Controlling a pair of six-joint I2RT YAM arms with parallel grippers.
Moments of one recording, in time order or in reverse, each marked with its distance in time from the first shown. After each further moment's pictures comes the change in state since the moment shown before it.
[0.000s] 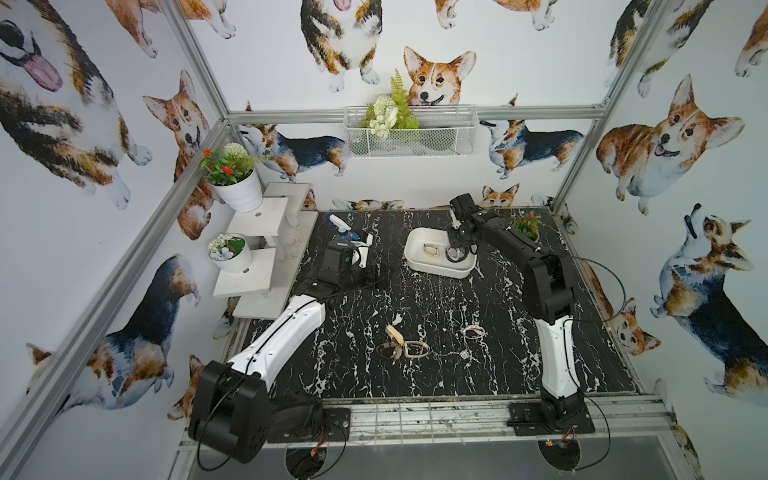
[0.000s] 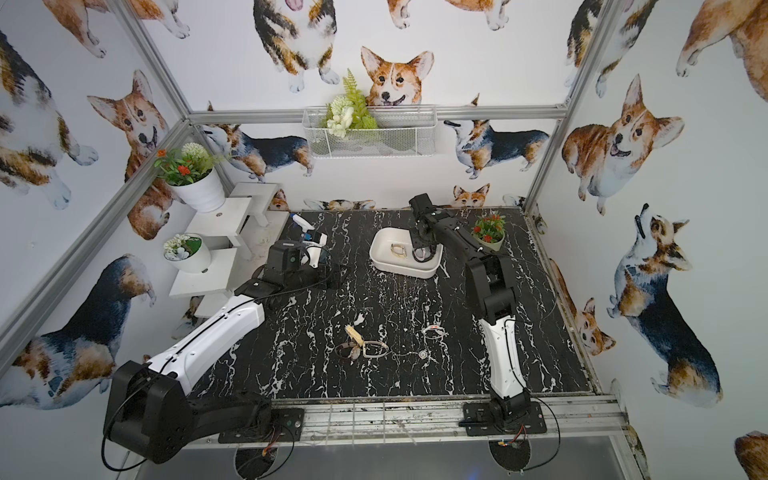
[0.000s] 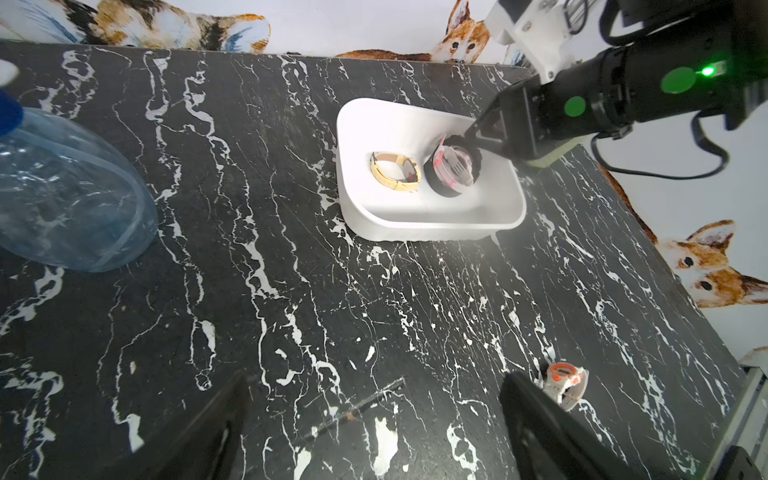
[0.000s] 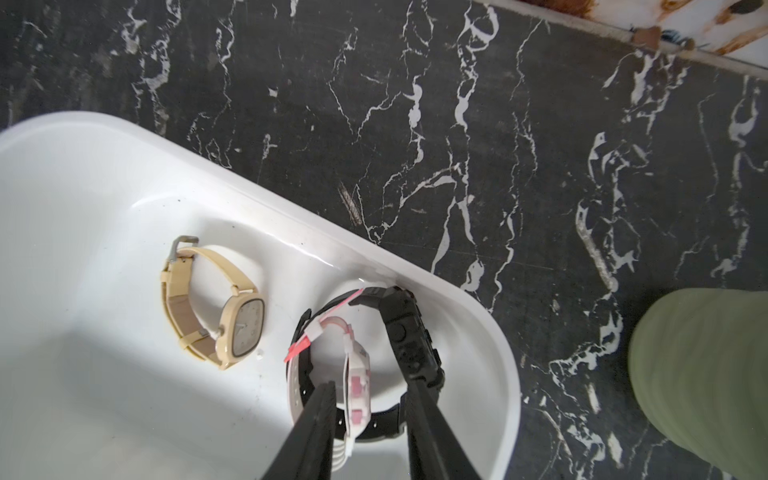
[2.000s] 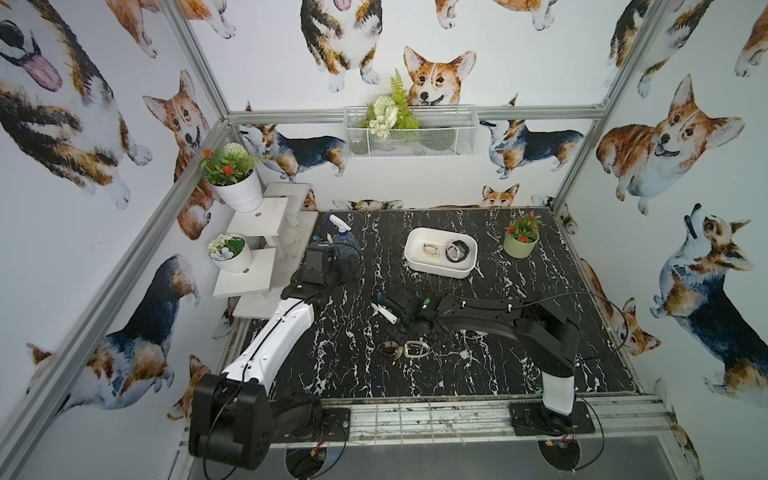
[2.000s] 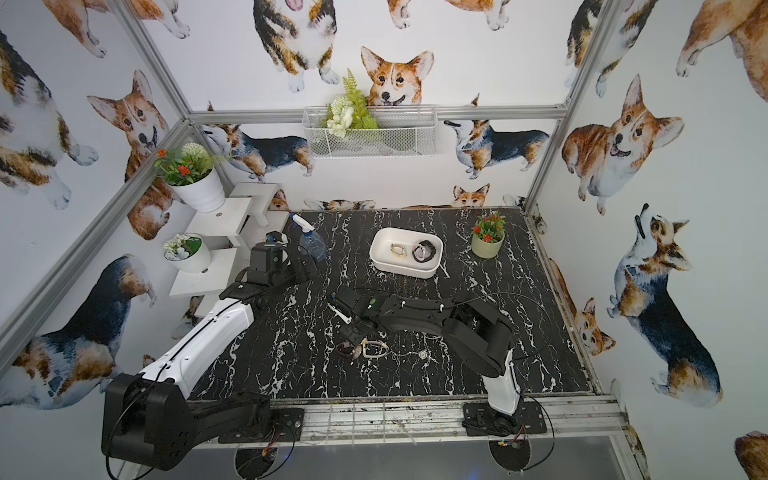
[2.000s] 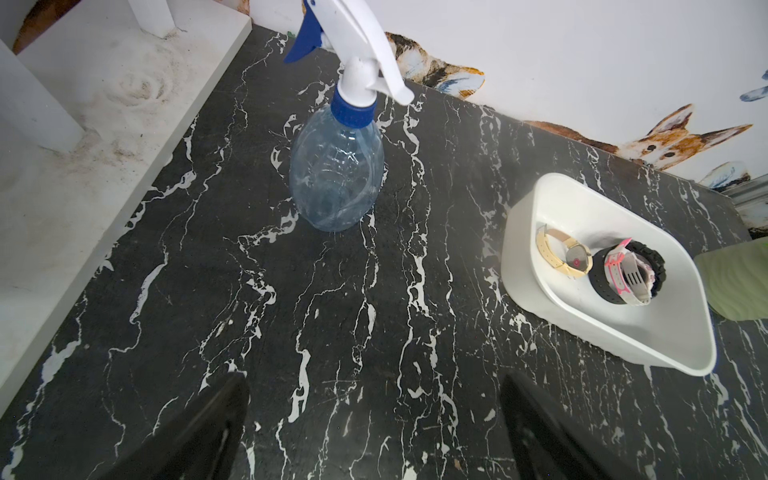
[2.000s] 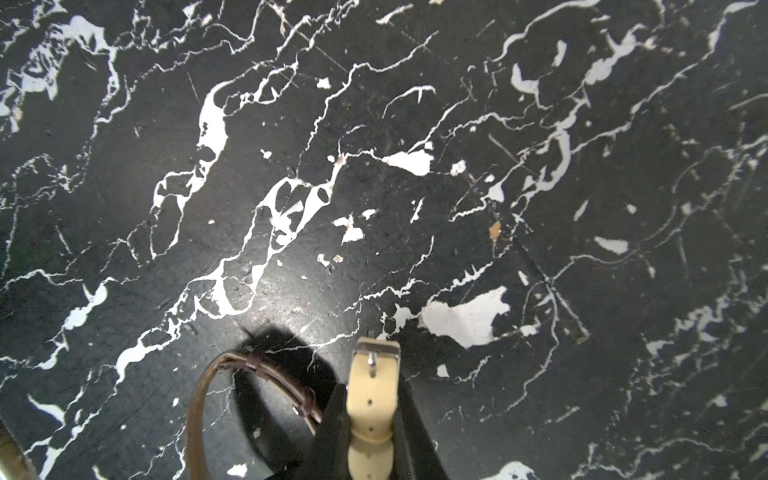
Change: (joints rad) left arm 0.147 -0.035 -0.037 -0.049 -0.306 -0.174; right arm 0.679 -0.251 -0.586 0.278 -0.123 0.031
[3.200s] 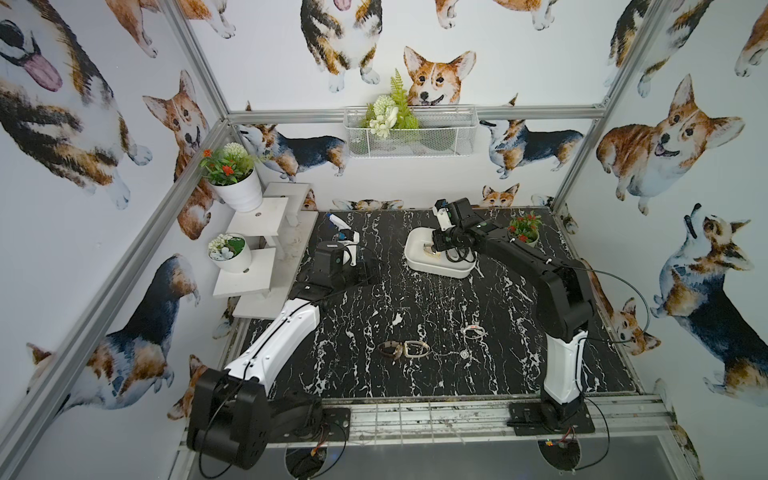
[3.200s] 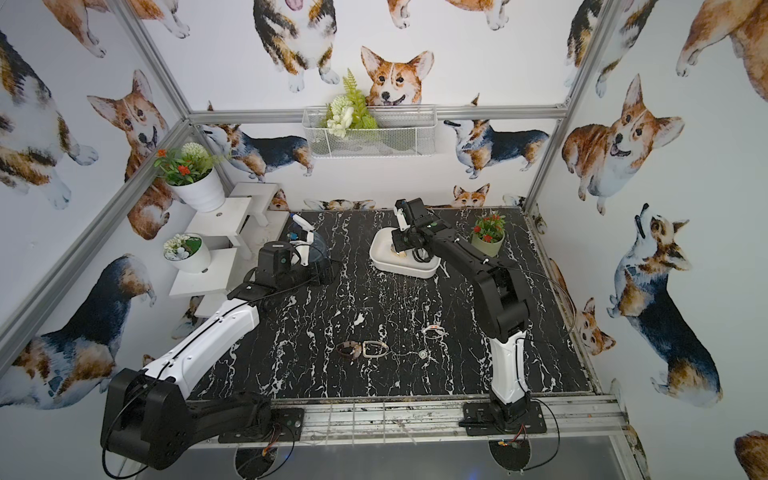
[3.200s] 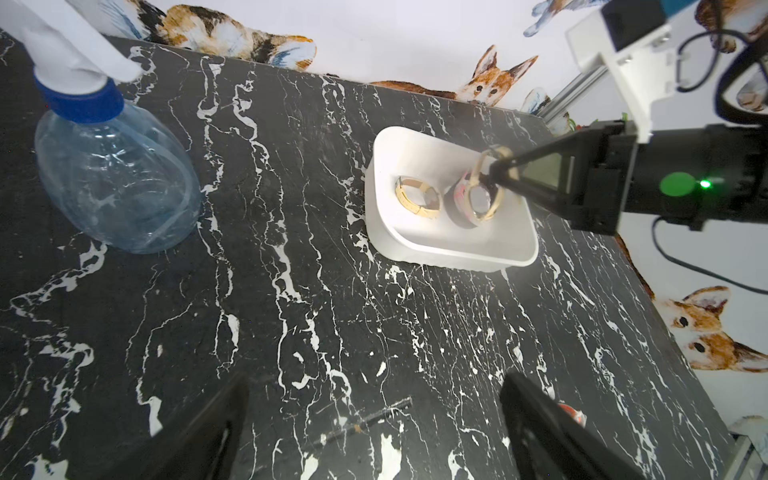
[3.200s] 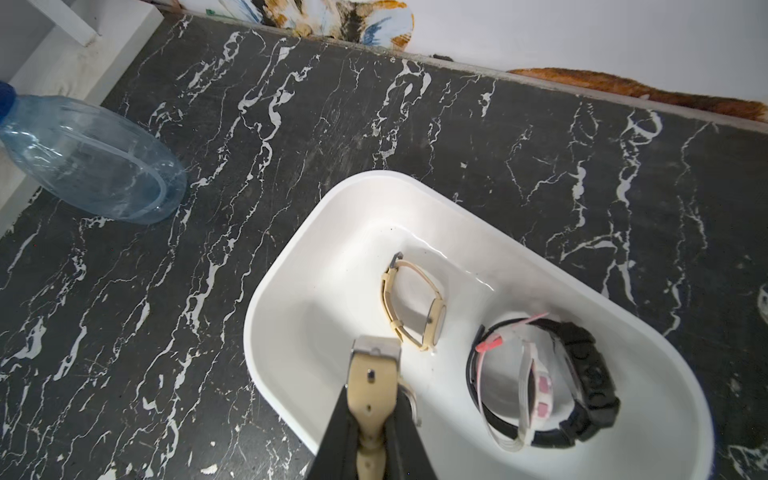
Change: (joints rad) left arm -0.082 0.010 -0.009 0.105 0.314 0.086; right arm -0.595 0.114 0.399 -0.011 -0.115 -0.011
